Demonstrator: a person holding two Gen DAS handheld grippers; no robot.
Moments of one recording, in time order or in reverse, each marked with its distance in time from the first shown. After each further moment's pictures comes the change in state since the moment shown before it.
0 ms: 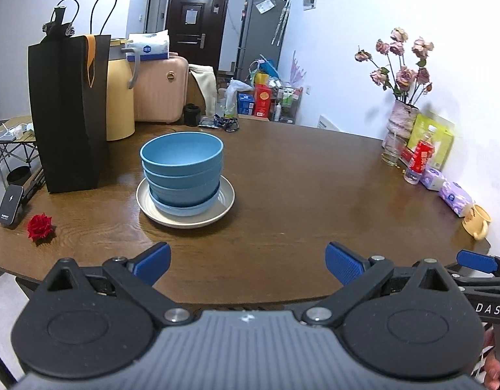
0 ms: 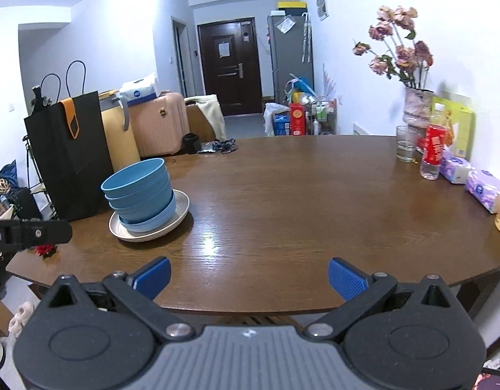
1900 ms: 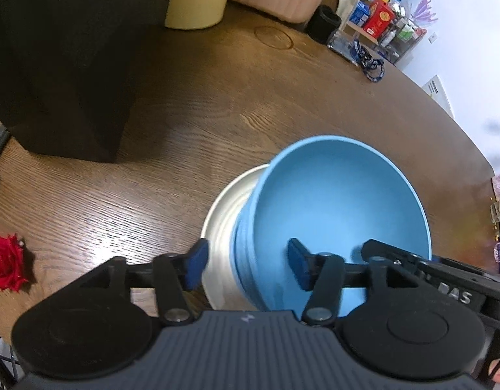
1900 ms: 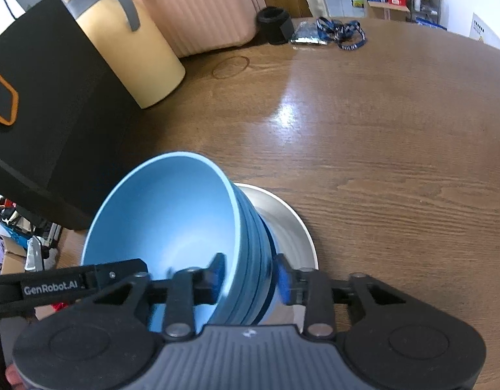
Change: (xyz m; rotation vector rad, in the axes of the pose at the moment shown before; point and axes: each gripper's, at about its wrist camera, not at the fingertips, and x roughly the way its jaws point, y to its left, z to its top) left arm 0.297 0.200 0.148 -0.407 0.509 0.150; right arm 0.395 0.147 0.165 -0.005 0.597 0.293
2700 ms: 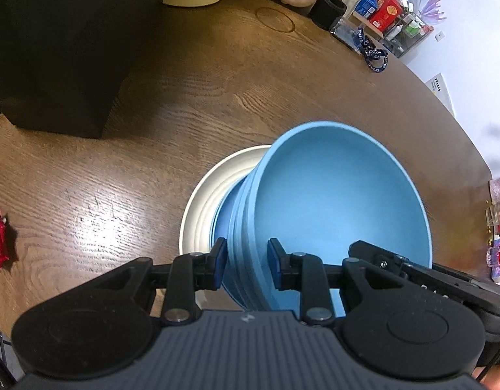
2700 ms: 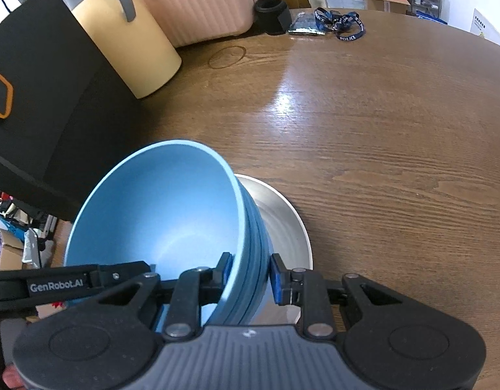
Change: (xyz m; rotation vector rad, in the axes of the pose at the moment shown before) left arm 0.015 -0.010 -0.001 -0.051 0.068 -0.022; right arm 0.011 -0.002 0.000 0.006 0.063 -0.025
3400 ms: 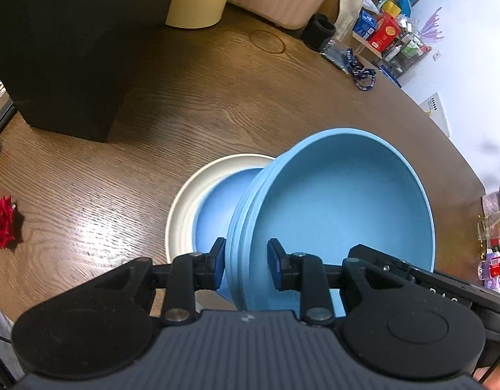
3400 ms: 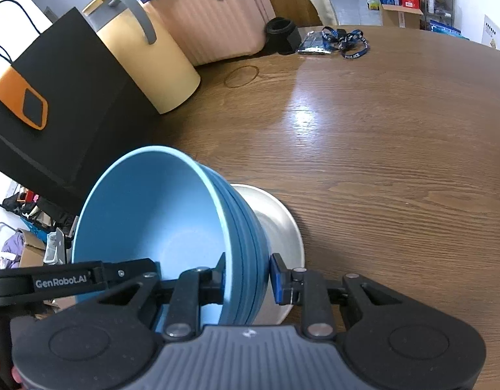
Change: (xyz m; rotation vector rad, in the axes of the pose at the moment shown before) left arm -0.035 -0.017 -0.019 -0.038 -0.070 0.000; right arm -0.036 -0.016 -0.005 -0.011 -0.045 0.099
